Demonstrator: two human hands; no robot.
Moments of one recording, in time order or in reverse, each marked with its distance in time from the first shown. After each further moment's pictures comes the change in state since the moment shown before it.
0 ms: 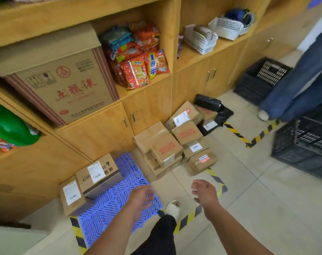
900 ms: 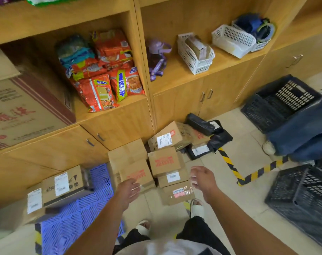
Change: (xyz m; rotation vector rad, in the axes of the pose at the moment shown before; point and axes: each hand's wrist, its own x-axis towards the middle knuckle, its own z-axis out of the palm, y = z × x) left_hand 0.140 0.197 0.286 -0.250 0.168 -0.115; right_hand 0.252 -0.336 -0.145 -0.163 -0.176 -0.035
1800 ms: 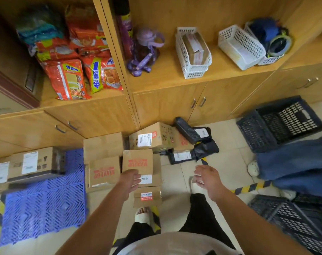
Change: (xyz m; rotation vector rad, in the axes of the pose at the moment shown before) left_hand 0.017 0.034 0.212 -0.064 0.068 -0.038; right_hand 0.170 -0.109 -0.143 -0.163 -0.040 0.170
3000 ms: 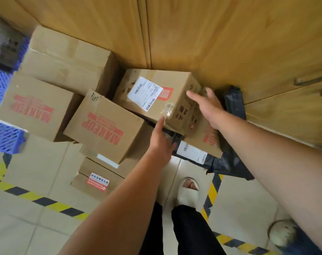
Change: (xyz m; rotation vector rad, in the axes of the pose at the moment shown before) left_hand 0.439 -0.024 0.257 -0.935 -0.079 -0.097; right_hand 0.515 -0.089 0.196 -0.890 -0.349 -0.390
